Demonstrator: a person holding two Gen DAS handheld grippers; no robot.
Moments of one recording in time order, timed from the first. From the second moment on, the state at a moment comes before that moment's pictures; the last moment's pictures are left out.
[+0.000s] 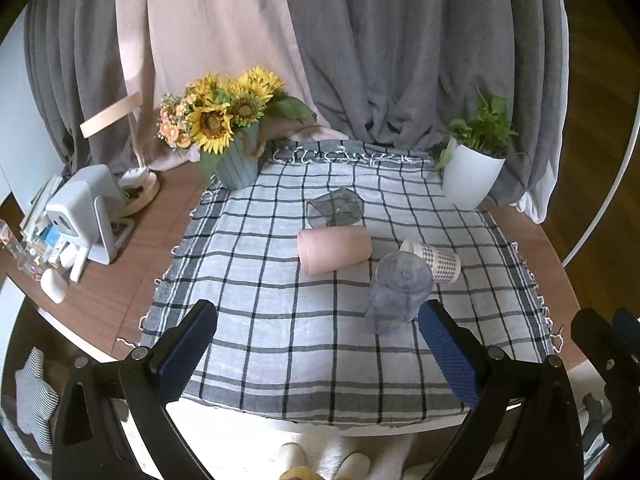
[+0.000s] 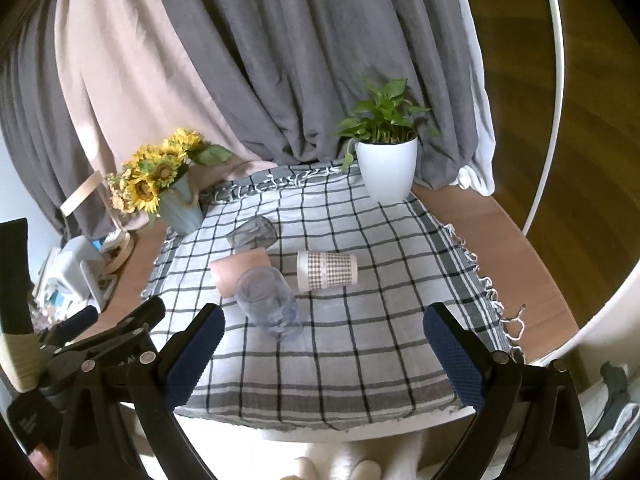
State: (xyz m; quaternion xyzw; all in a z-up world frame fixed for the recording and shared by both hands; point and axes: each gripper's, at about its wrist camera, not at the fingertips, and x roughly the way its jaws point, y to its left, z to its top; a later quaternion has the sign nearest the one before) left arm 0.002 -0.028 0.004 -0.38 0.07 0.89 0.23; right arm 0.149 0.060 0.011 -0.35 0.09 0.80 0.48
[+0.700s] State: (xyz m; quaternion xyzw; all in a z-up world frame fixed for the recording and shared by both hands) left arm 0.004 -0.027 0.014 -0.36 0.08 0.90 0.23; right arm 0.143 0.058 0.010 -0.35 0.08 0.80 0.49
